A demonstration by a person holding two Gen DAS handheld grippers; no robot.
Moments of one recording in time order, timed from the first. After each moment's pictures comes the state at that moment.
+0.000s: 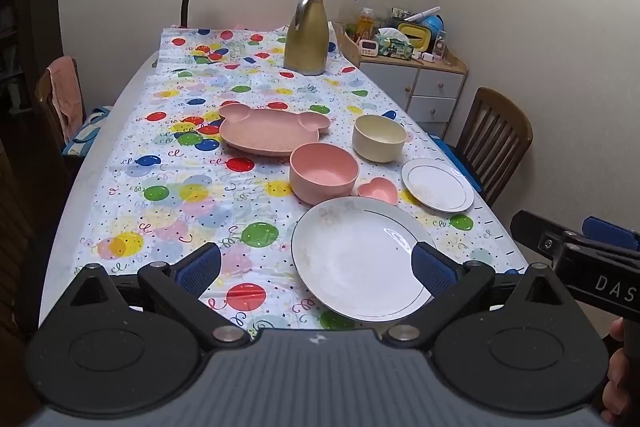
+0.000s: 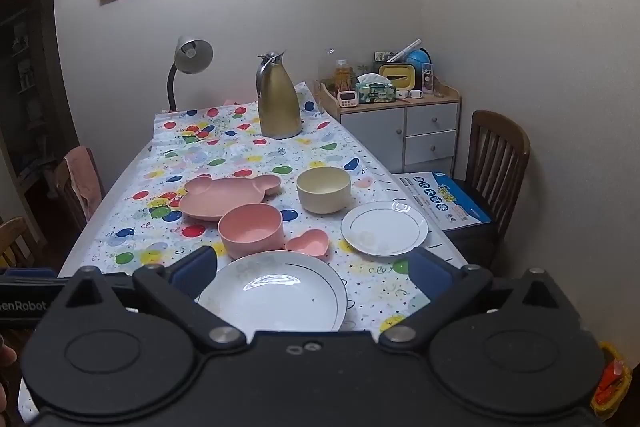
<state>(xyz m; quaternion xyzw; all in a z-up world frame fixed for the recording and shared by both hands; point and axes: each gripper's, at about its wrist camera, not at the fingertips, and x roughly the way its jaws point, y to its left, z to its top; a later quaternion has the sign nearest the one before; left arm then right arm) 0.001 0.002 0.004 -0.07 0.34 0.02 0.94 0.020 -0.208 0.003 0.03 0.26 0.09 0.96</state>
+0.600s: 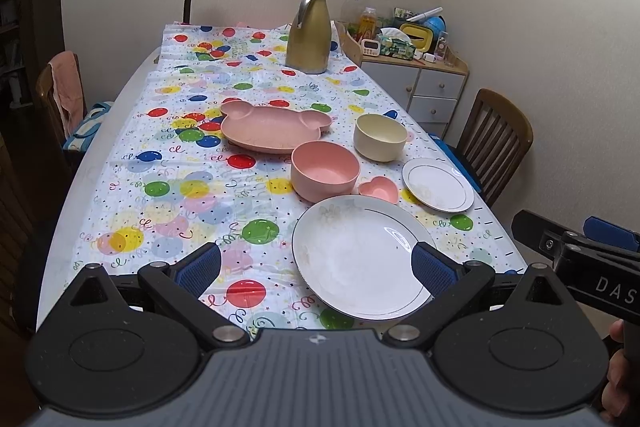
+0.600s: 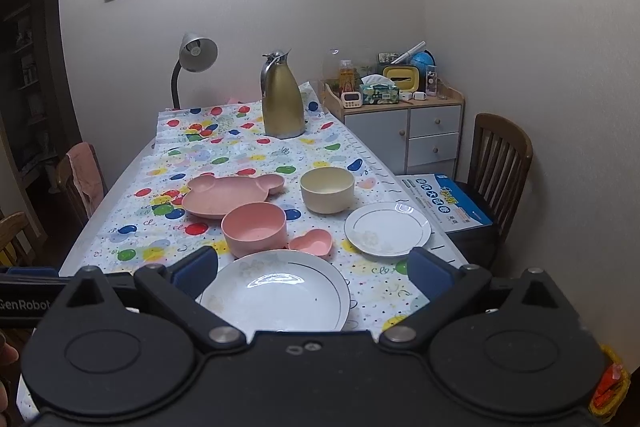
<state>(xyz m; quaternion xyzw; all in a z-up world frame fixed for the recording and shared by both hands) 0.000 0.005 0.004 -0.08 0.34 0.02 0.94 0.020 -0.205 0.001 0.02 0.25 0.09 0.96</state>
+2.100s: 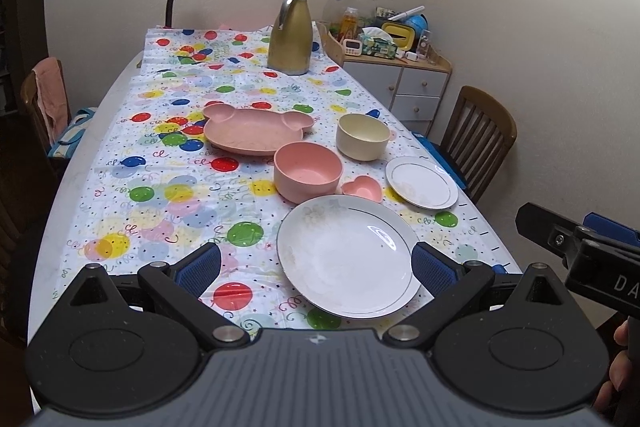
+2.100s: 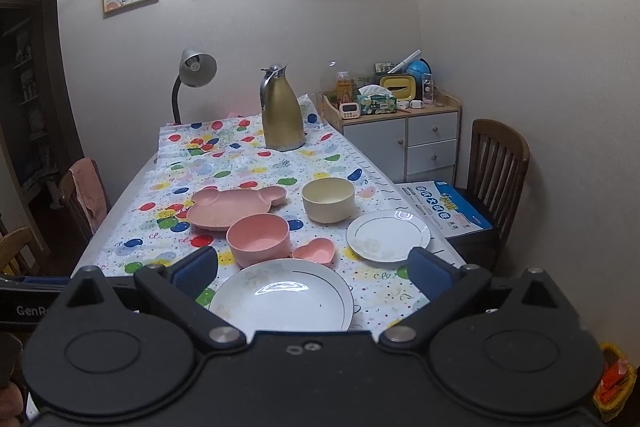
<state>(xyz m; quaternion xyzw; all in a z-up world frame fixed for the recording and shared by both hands) -0.003 -0.007 -0.001 -0.08 0.34 -0.01 0.94 0.007 -0.210 0.007 0.04 0.24 0.09 0.97</state>
